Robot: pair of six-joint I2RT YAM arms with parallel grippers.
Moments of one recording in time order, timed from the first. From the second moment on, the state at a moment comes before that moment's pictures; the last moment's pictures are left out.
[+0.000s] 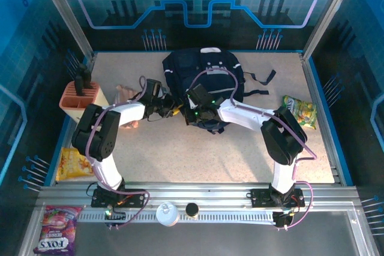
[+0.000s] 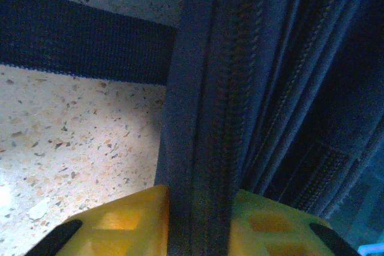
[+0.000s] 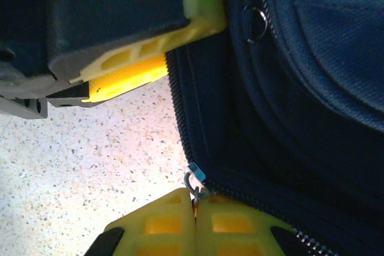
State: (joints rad) left arm -0.27 1.80 0.97 0.02 0.53 -1.13; right arm 0.76 1.85 1.33 -0.48 -0.10 0.47
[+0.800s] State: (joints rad) left arm -0.27 1.82 1.01 -0.06 0.54 -1.05; right arm 0.56 1.58 1.12 -0.73 0.17 0.44
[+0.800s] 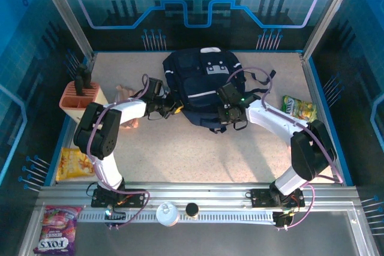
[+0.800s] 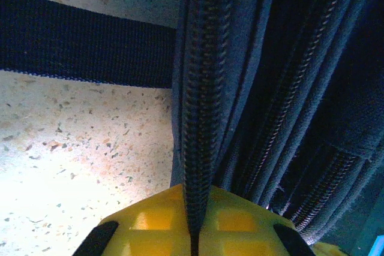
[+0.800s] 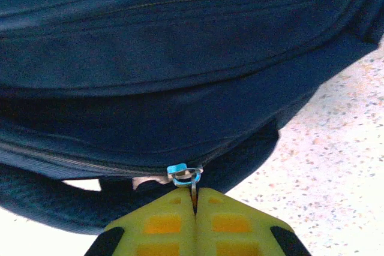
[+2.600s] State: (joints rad) left arm -0.20 1.77 1.13 -0.53 0.38 -0.95; right arm 0.83 1.82 1.28 -0.59 0.07 0.50
